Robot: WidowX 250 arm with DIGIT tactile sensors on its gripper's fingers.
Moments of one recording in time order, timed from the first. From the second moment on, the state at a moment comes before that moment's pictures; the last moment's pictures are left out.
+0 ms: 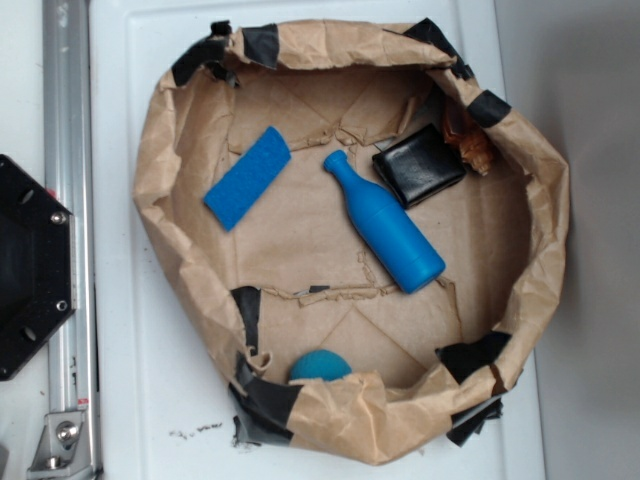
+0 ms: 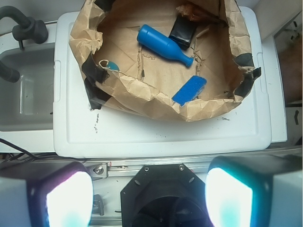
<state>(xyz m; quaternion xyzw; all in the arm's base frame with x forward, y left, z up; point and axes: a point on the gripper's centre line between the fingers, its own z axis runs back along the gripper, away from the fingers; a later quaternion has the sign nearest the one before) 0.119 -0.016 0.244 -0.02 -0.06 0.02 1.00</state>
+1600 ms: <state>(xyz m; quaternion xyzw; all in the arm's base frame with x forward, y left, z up) 0.202 0.052 0.045 0.13 0.10 0.20 0.97</state>
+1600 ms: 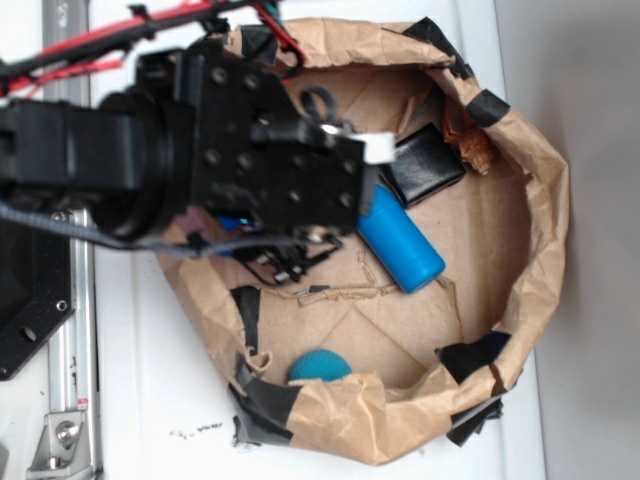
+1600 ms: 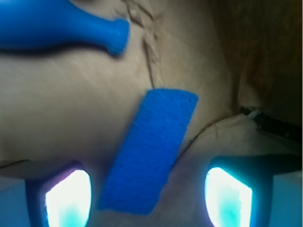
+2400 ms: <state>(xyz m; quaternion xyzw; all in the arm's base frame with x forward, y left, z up) 0.197 0.056 0.033 0.06 0.03 0.26 0.96</state>
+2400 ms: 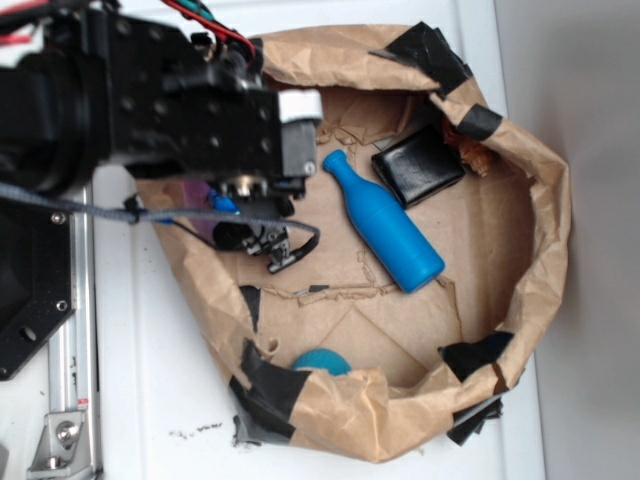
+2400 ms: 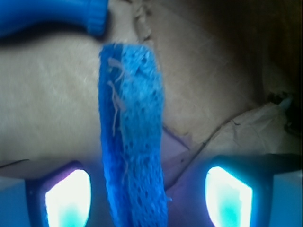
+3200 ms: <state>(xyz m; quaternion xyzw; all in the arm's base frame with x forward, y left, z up) 0.230 0.051 0.020 0.05 0.02 0.20 0.98</state>
